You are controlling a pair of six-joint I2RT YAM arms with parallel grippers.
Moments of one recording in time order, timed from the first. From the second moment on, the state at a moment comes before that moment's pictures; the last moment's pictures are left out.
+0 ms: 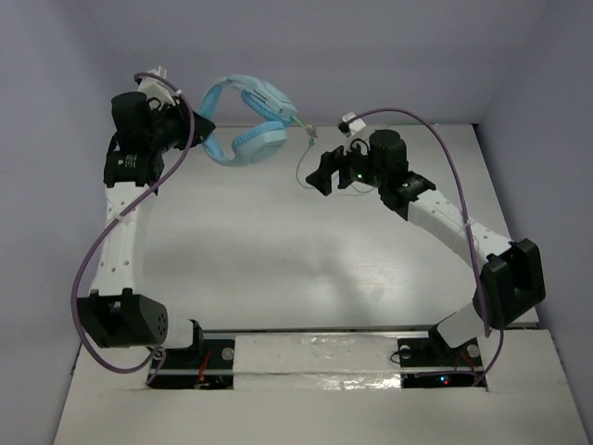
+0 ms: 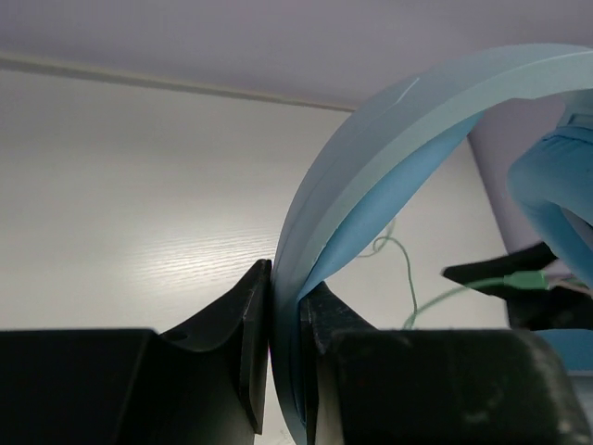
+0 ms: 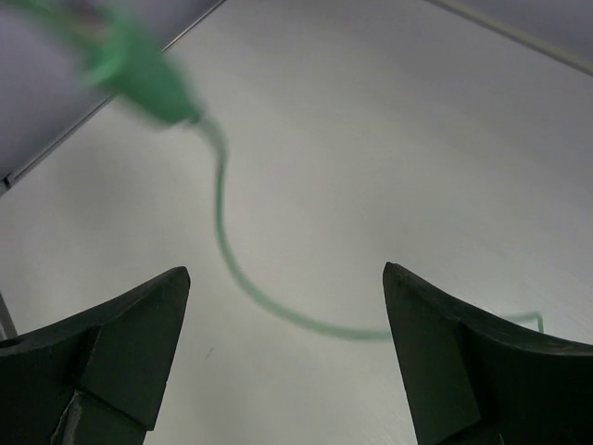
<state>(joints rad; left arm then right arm) 0.03 1.39 1.54 -0.45 0.43 -0.43 0.51 1.52 1.25 0.00 -0.39 0.13</state>
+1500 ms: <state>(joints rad) 0.03 1.38 1.76 -0.40 0.54 -0.54 0.42 1.26 1.02 -0.12 -0.37 0.06</state>
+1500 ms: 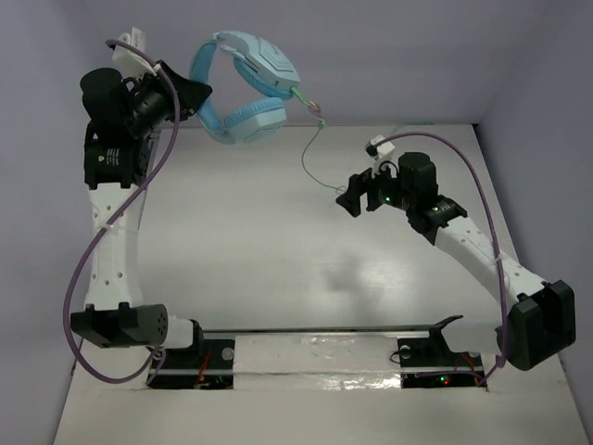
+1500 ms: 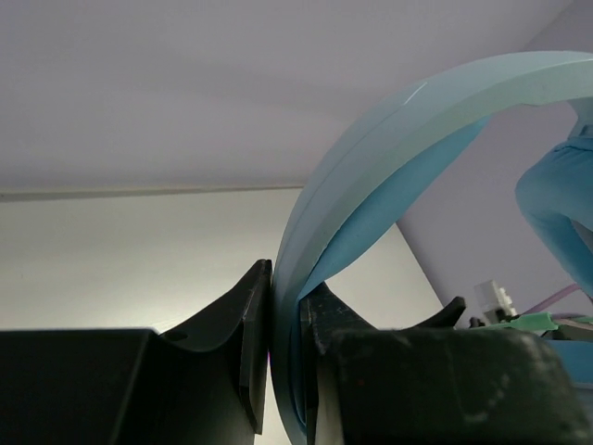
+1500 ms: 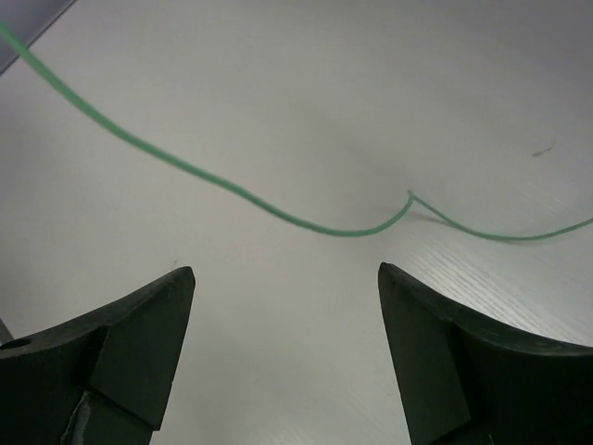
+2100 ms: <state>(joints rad) 0.03 1.38 1.78 -0.38 0.62 -0.58 0.43 1.56 1.09 0.04 -0.35 0.02</state>
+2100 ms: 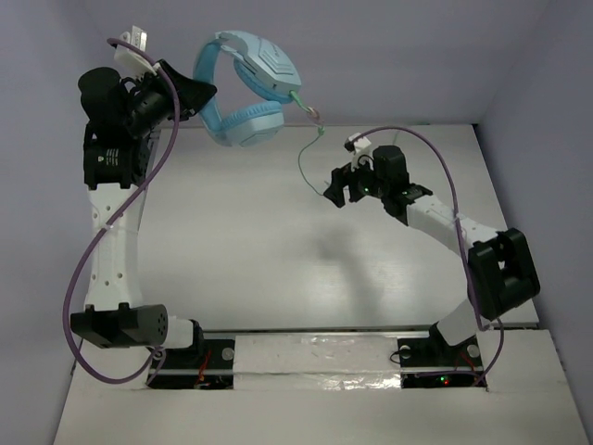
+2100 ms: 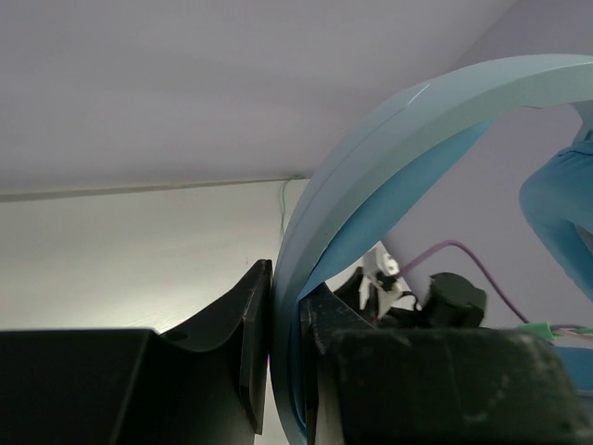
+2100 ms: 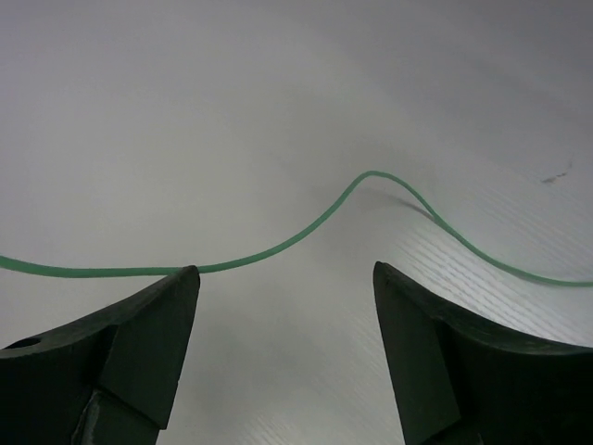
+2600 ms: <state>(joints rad) 0.03 1.47 1.94 -0.41 0.60 -0.59 0.43 1.38 0.86 0.33 -0.17 0.20</state>
